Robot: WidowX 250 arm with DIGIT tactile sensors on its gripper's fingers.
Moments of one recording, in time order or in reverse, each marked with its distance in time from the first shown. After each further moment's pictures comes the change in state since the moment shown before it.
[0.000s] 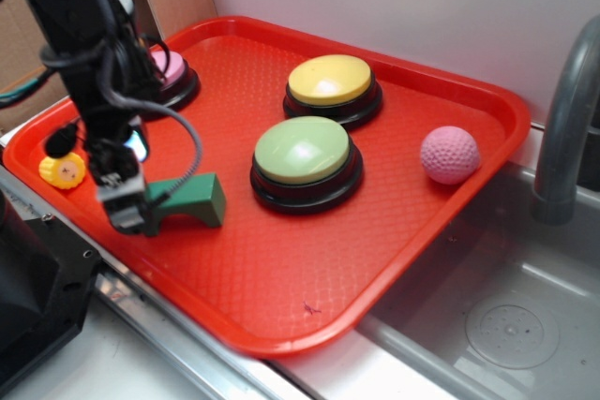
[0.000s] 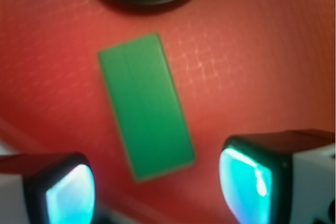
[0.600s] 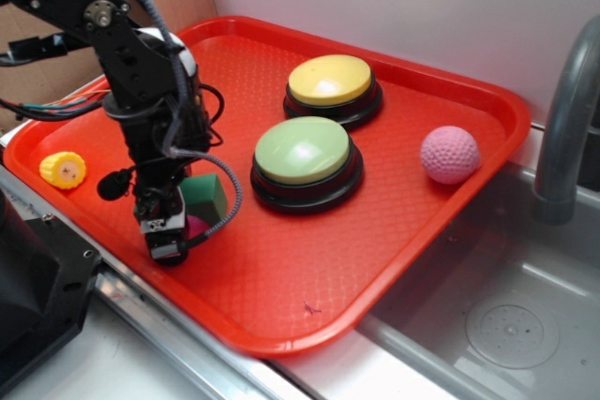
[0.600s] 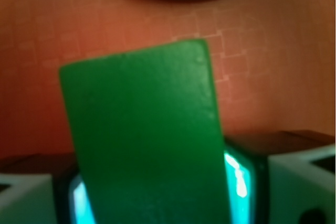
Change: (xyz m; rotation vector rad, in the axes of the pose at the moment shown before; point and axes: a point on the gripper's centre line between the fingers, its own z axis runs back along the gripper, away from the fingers) arm 0.011 -0.001 -0.021 0.017 0.028 -0.045
